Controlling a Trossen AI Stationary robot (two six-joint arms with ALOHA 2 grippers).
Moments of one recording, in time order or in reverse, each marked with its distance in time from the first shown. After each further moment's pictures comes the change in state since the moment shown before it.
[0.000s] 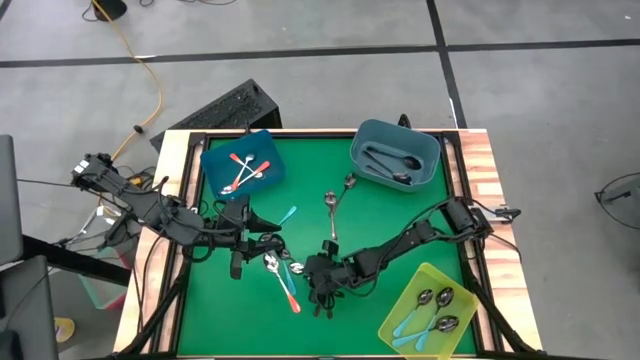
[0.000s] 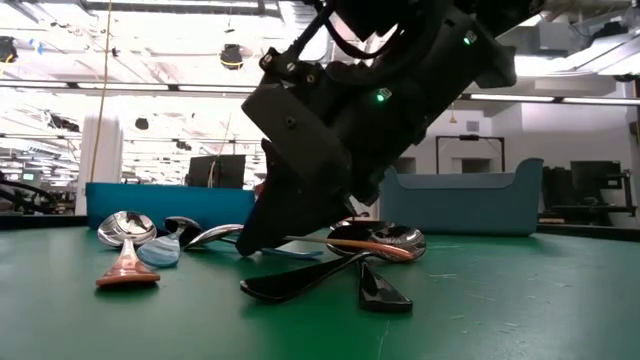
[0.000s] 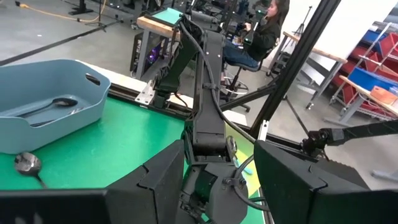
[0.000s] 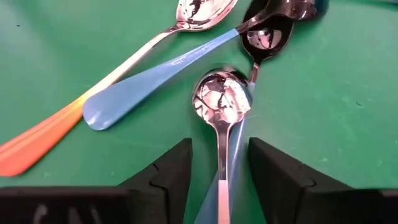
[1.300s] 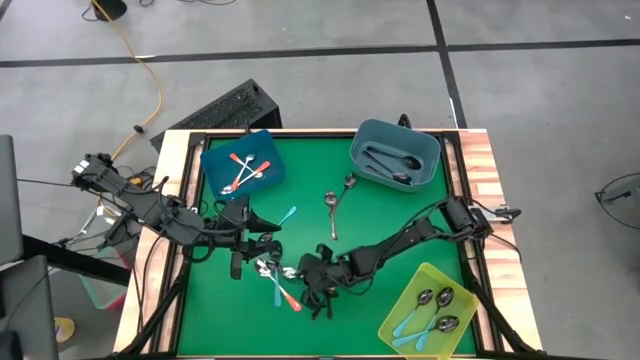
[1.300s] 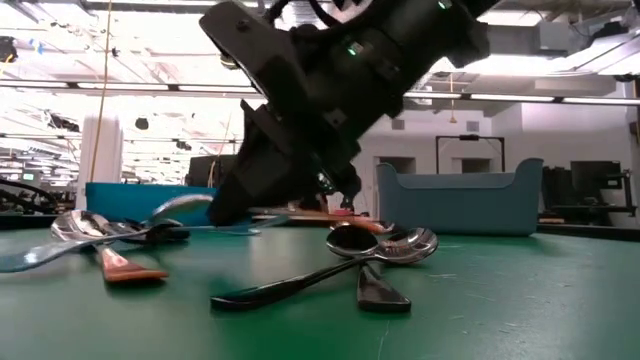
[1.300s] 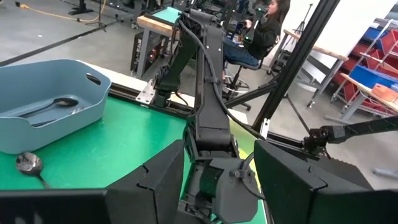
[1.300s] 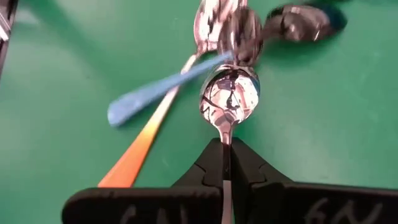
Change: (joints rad) left arm 0.000 0.000 0.000 -0.005 0.001 0.006; right arm -0.015 -0.005 0.079 0.002 -0.117 0.118
